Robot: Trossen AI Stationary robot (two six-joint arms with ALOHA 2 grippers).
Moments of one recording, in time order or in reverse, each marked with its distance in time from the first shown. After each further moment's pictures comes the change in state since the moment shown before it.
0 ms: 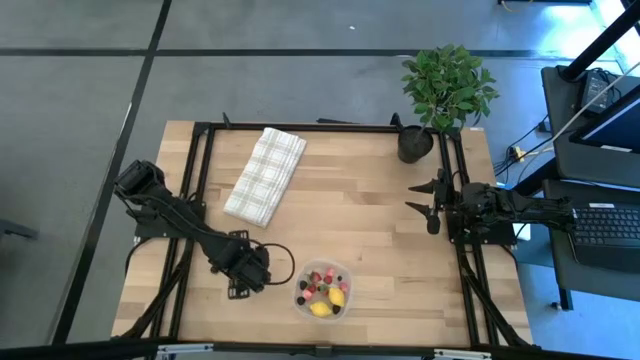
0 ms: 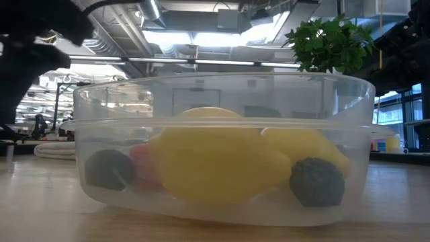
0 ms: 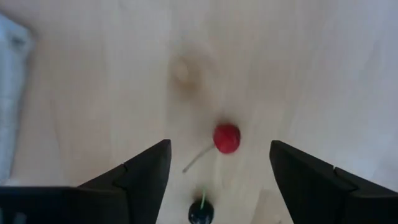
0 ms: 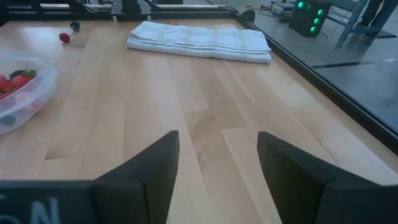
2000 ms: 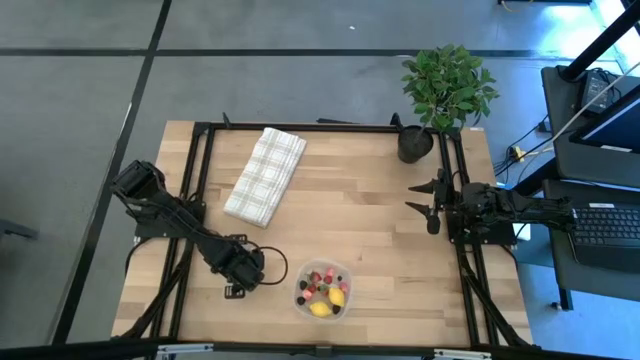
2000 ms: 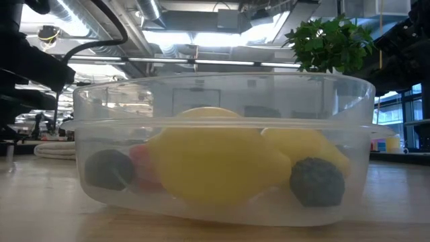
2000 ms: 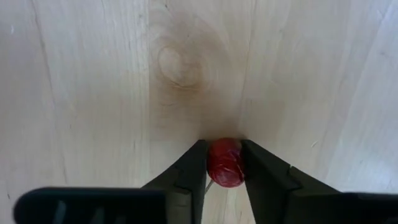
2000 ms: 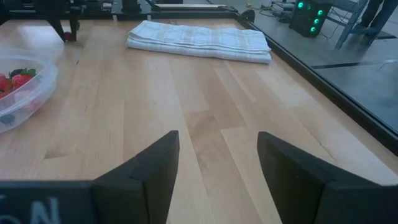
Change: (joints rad) left arm -0.035 -0.001 -0.258 0.327 0.025 0.008; right arm 0.000 0.000 0.000 -0.001 0.000 -0.005
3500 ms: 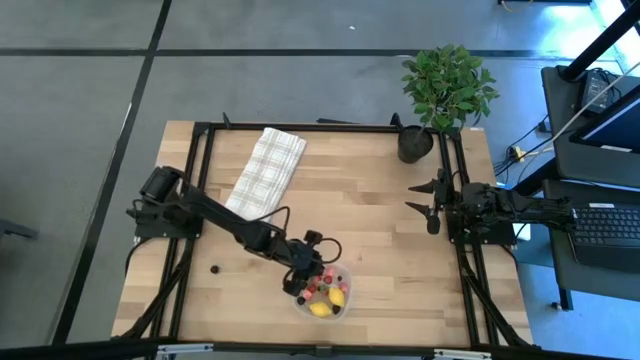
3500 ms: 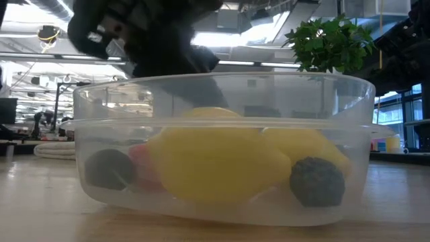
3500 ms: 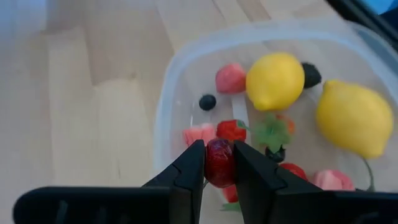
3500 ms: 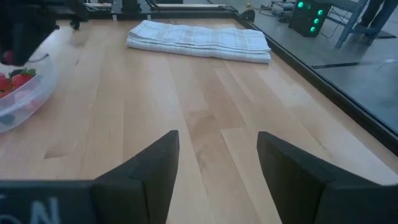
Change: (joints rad) left arm 0.273 0.200 0.231 0.708 -0.098 0.785; right arm 0.000 0.000 0.000 0.000 0.000 0.002
